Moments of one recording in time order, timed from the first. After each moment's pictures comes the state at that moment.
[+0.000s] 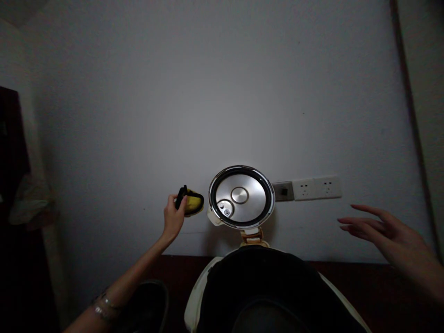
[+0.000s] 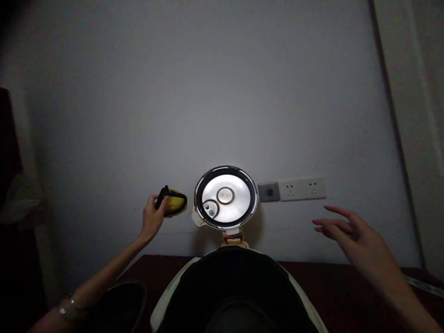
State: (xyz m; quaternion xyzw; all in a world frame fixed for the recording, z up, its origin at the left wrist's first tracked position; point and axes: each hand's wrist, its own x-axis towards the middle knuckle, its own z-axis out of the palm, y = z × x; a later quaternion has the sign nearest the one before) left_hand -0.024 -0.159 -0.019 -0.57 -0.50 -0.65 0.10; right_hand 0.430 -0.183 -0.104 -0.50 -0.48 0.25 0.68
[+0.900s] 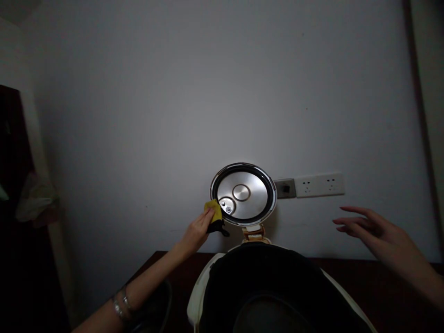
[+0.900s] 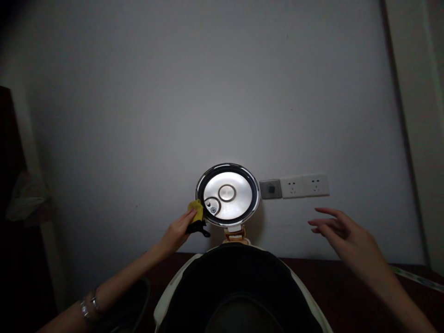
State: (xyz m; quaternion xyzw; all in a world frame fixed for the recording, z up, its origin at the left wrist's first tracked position) left_hand -0.018 -0.132 -0.092 -0.82 -0.33 -0.29 0.37; right_hand 0.440 -0.159 -0.126 -0.49 -0.57 0.16 0.63
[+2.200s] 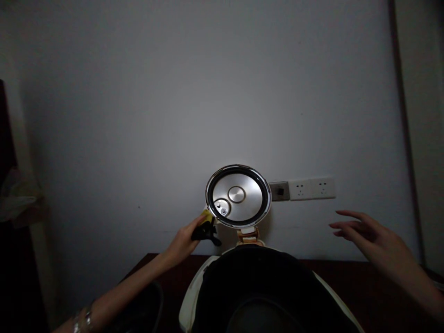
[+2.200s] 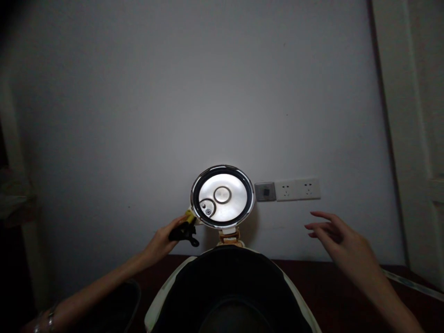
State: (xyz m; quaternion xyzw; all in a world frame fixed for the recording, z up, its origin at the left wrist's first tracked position) left_hand -0.015 -0.174 -0.083 -0.83 -0.40 -0.36 0.15; right_hand 0.446 -0.166 -0.125 -0.51 -0.57 0.15 0.62
